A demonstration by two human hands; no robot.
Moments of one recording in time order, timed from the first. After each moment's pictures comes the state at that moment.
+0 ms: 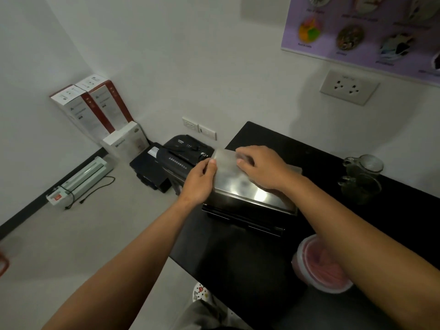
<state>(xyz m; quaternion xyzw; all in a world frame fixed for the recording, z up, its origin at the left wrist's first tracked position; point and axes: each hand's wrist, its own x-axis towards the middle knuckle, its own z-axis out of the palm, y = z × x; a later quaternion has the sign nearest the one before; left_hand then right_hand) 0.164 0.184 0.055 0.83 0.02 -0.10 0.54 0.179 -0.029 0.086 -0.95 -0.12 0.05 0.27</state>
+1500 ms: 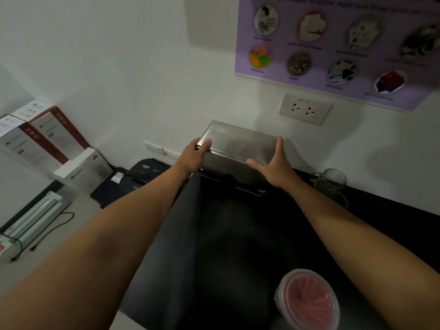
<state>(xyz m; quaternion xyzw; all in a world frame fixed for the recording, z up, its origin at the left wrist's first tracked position) 0.364 0.091 0.037 0.79 -0.06 -0.13 0.59 0.252 -0.158 0.037 -0.85 0.19 -0.03 0.49</state>
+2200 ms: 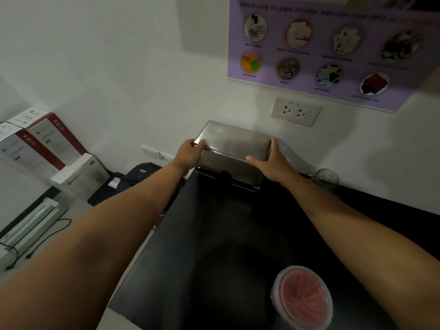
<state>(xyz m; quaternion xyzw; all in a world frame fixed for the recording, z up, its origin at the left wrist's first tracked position) 0.369 0.083 0.056 0.84 -0.01 -0.12 0.53 0.255 -0.167 0.053 -0.86 0.19 0.00 0.46</state>
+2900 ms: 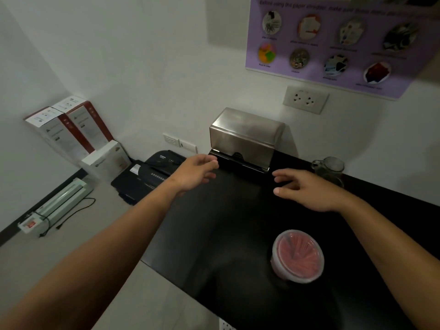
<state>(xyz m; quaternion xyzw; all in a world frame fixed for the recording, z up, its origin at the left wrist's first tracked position) 0.192 0.152 0.096 0.78 -0.05 -0.23 0.57 0.082 -0.165 0.115 -0.91 -0.01 0.16 0.39</state>
